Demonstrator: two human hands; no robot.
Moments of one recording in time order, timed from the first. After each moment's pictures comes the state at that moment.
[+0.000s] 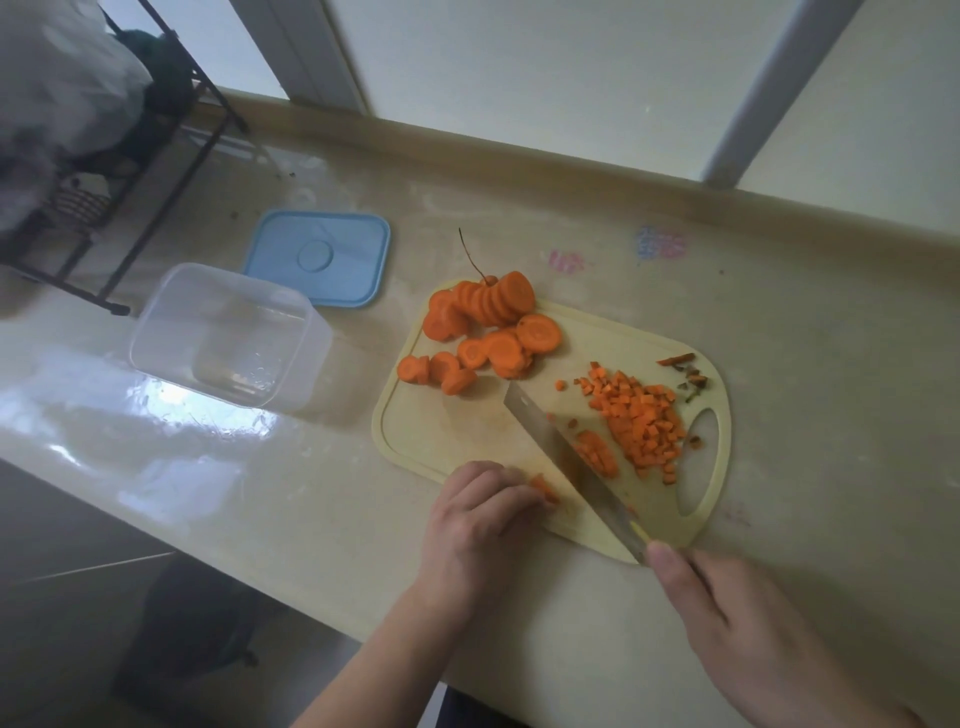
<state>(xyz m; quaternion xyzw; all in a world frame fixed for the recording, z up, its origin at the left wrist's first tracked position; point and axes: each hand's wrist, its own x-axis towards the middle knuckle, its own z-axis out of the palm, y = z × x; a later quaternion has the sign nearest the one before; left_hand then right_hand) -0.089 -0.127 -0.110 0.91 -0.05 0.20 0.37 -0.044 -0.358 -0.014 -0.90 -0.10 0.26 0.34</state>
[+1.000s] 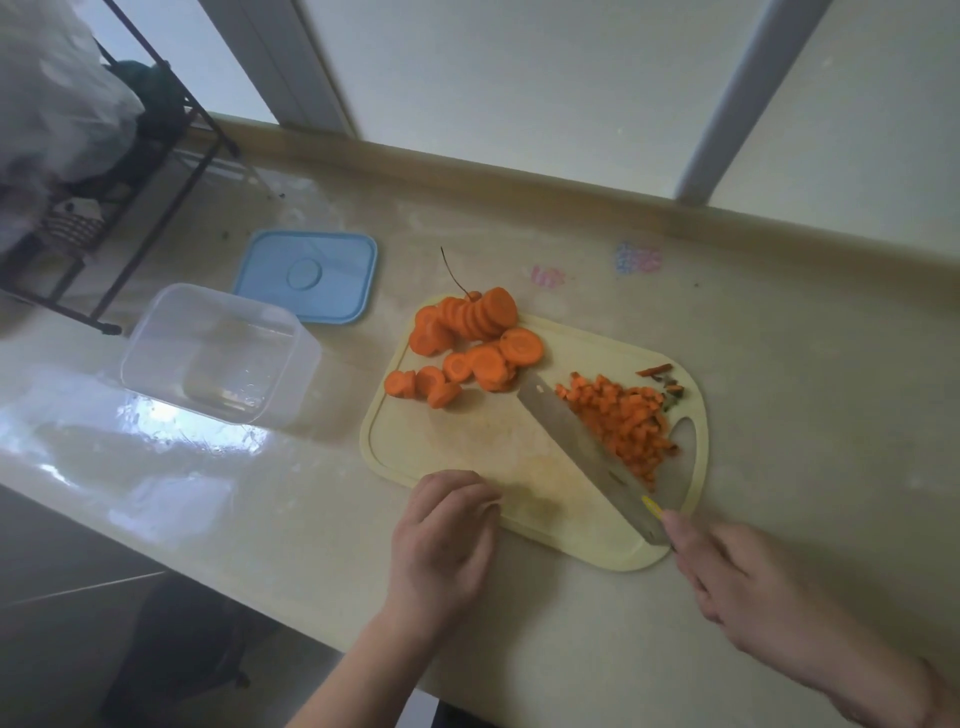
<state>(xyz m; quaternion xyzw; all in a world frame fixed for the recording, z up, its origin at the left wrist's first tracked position) -0.094 -0.128 -0.085 0.87 0.02 0.23 0.43 -0.013 -0.376 -0.009 -0.85 -0.03 0.36 0.39</state>
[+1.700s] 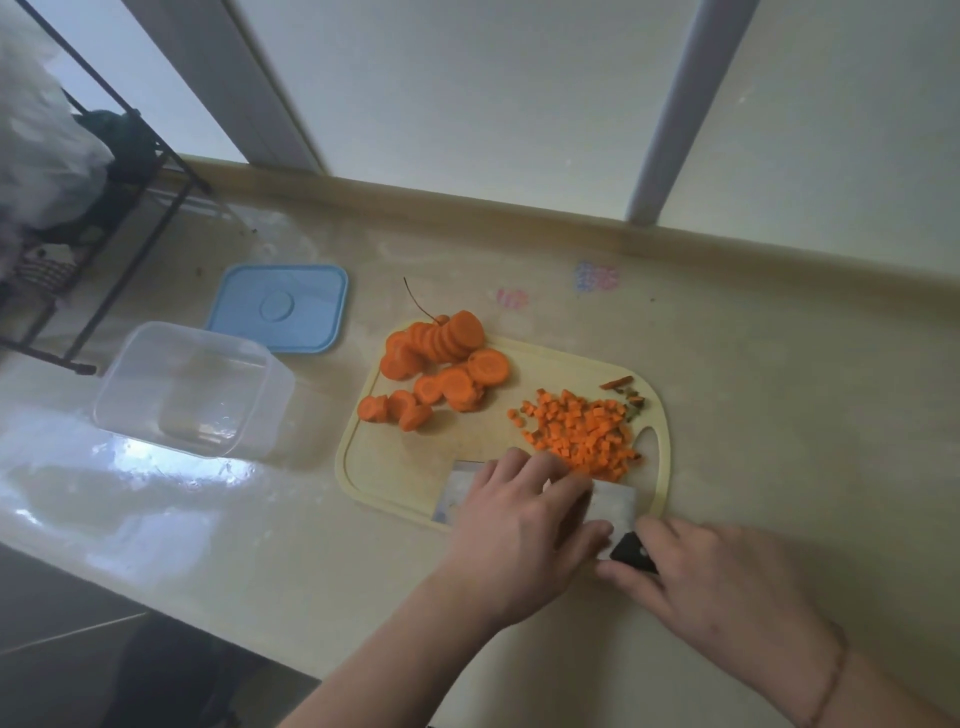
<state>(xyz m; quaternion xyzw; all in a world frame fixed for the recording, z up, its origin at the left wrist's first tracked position) -0.039 -0.185 -0.051 0.97 -0.09 0.01 0.24 -0.013 -0.384 -0.033 -0.94 -0.33 0.00 0.05</state>
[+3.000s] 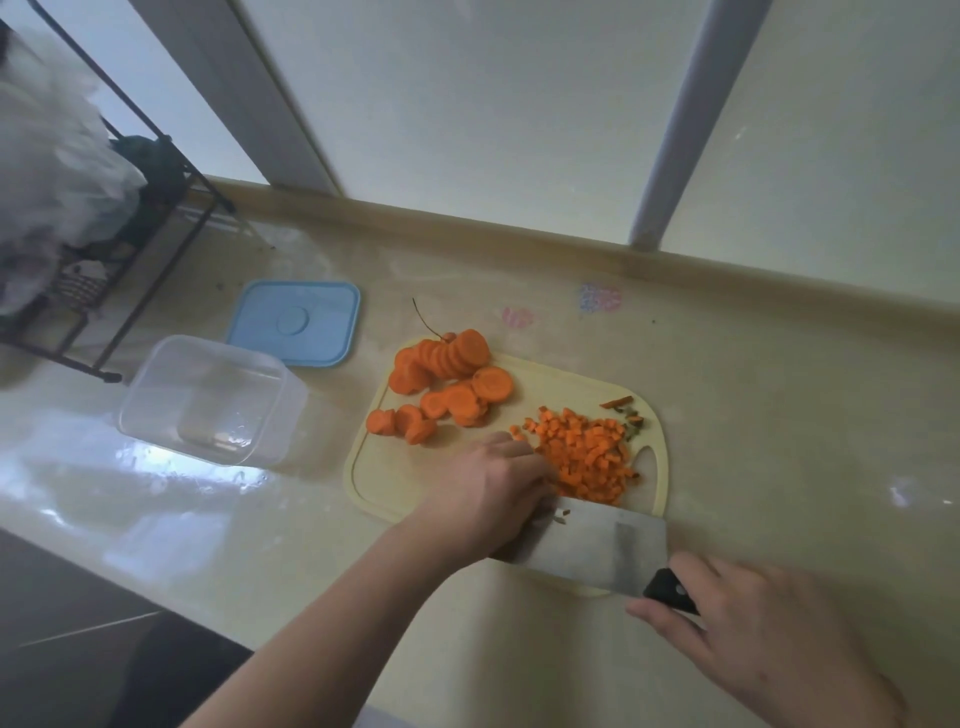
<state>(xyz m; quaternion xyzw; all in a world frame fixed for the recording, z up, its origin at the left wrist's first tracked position) 0.001 -0.147 -0.042 0.95 -0.15 -0.04 0.28 -0.016 -0.413 -0.030 -0.94 -0.32 -0.01 0.08</state>
